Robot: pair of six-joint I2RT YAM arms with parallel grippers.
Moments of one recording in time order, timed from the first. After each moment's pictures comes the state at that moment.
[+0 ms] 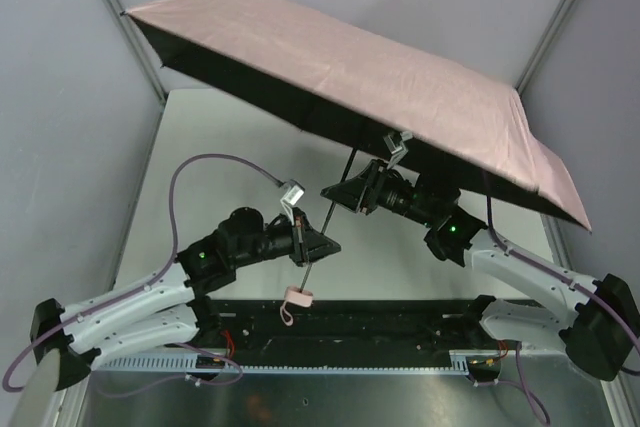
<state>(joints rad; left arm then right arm) -0.96 0.81 0.60 0.02 0.27 -0.71 0.78 1.10 0.74 0.44 -0.38 0.94</state>
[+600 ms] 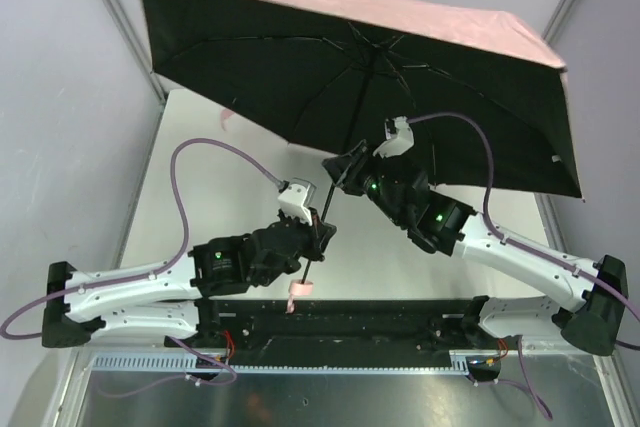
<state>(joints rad) -1.31 0.95 0.86 -0.29 -0.58 -0.64 0.99 1.20 1.09 -0.03 0.39 0.88</state>
